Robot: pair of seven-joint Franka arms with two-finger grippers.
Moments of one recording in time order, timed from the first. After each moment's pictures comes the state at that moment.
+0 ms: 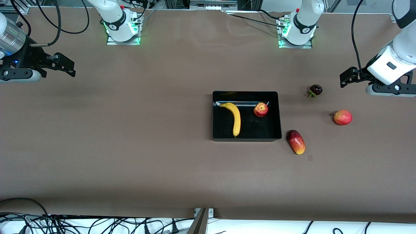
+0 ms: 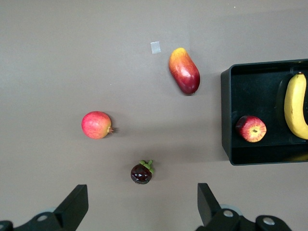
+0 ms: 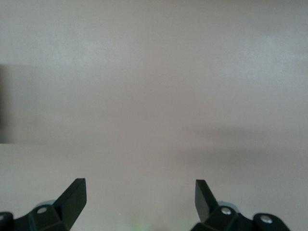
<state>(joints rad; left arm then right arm) -0.06 -0.02 0.01 -1.74 0.05 1.66 -0.01 -0.01 0.00 0.11 -1.59 0.00 1.55 0.06</state>
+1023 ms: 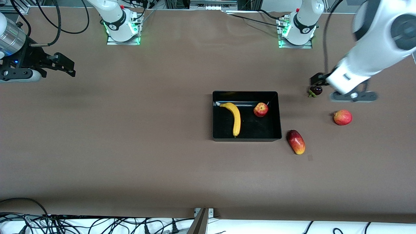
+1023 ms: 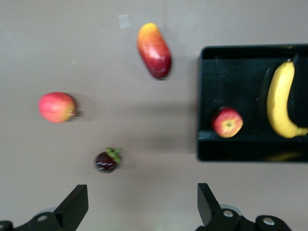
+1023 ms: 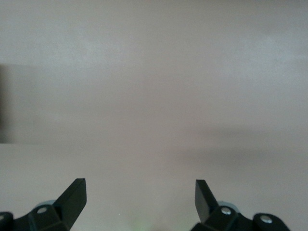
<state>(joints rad) -0.07 0.10 -0.17 -1.74 0.05 1.66 -0.30 -0.01 0.00 0.11 -1.59 0.00 1.55 0.06</state>
